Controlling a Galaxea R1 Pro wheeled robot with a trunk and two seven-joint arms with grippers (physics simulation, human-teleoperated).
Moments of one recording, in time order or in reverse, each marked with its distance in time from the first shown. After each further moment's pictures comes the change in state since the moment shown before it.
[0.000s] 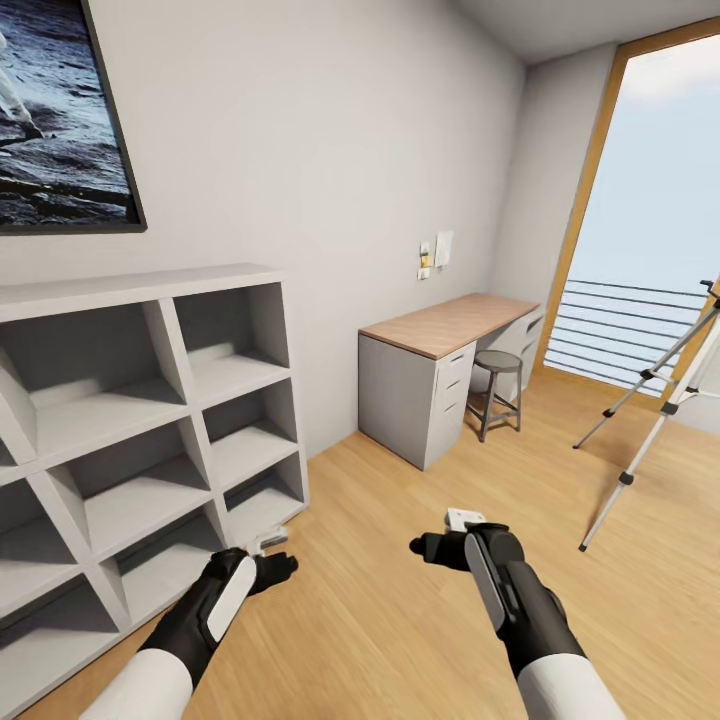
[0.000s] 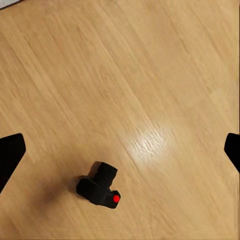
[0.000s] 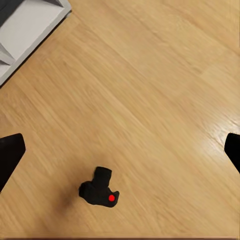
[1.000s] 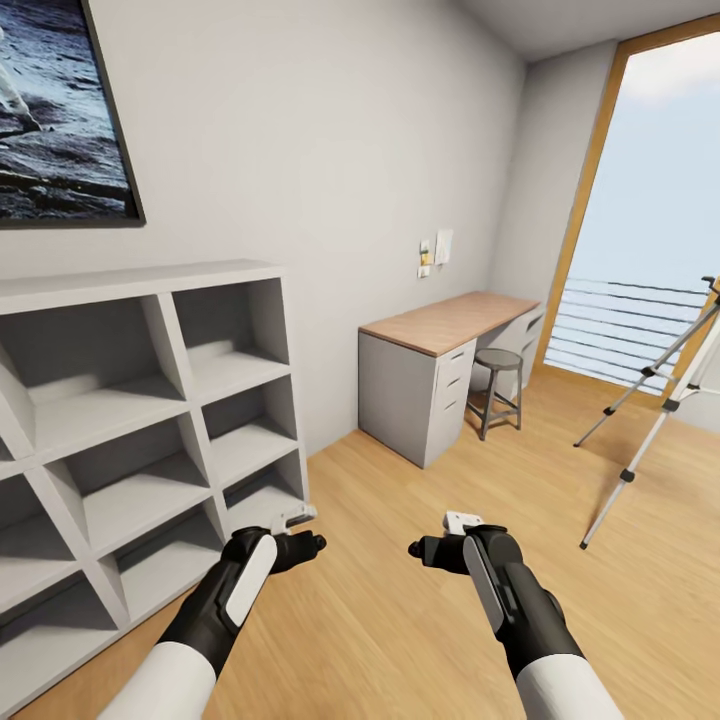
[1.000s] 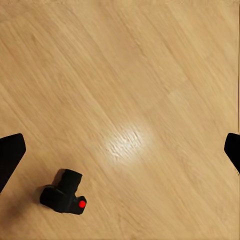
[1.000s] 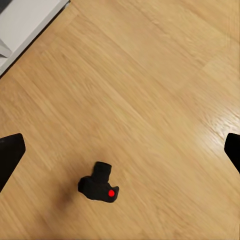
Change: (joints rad) left arm -0.001 -0.077 0.000 -0.152 0.011 0.110 0.003; right arm 0.000 0.002 0.003 0.016 -0.001 0.007 0.001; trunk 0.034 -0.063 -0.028
